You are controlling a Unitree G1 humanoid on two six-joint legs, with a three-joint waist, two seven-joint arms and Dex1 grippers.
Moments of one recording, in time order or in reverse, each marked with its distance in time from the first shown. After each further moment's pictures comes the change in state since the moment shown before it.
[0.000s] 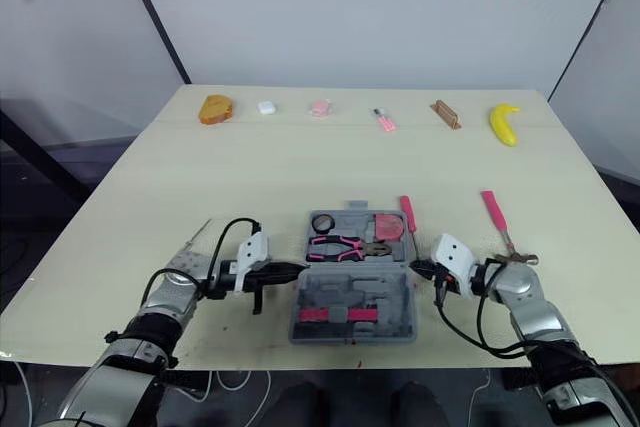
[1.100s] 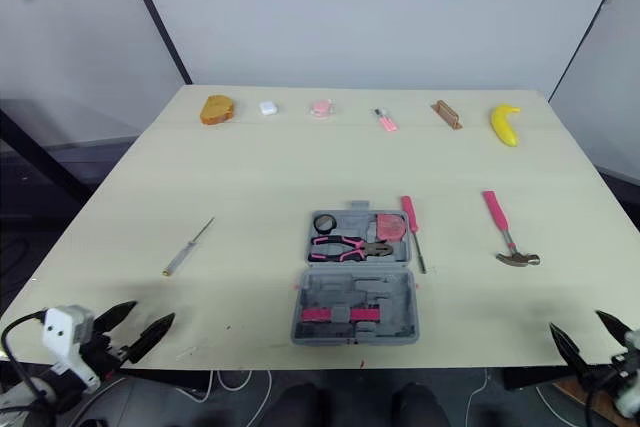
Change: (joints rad) left arm 0.800 0.055 0.641 -0.513 -0.359 0.256 0.396; right arm 0.772 0.052 -0.726 -0.173 0.415 -0.121 -0.116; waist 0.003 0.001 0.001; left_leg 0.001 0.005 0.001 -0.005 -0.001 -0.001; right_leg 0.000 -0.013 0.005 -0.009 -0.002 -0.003
